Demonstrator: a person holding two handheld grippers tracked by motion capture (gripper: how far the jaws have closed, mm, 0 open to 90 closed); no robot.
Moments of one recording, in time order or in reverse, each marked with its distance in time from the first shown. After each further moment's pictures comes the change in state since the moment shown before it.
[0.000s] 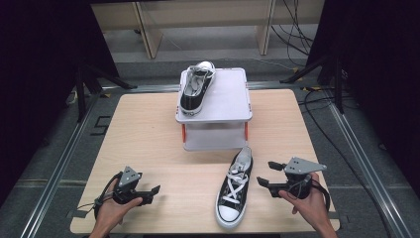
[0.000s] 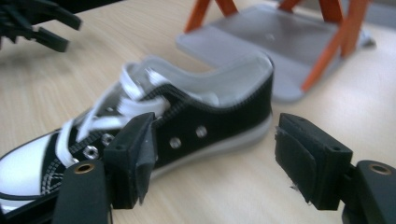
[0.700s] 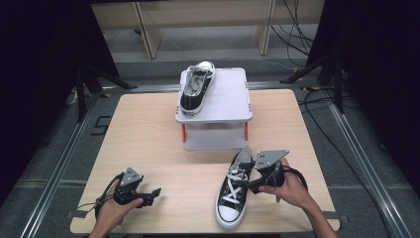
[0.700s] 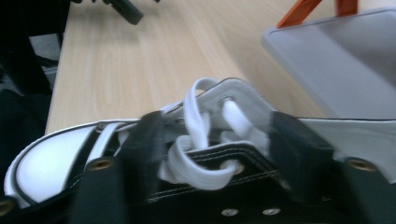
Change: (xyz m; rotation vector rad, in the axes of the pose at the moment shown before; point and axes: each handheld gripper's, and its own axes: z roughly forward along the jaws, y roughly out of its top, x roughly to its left) left arm 0.001 -0.003 0.002 0.051 -0.021 0.005; right arm 0.003 0.027 0.063 0.122 0.297 -0.195
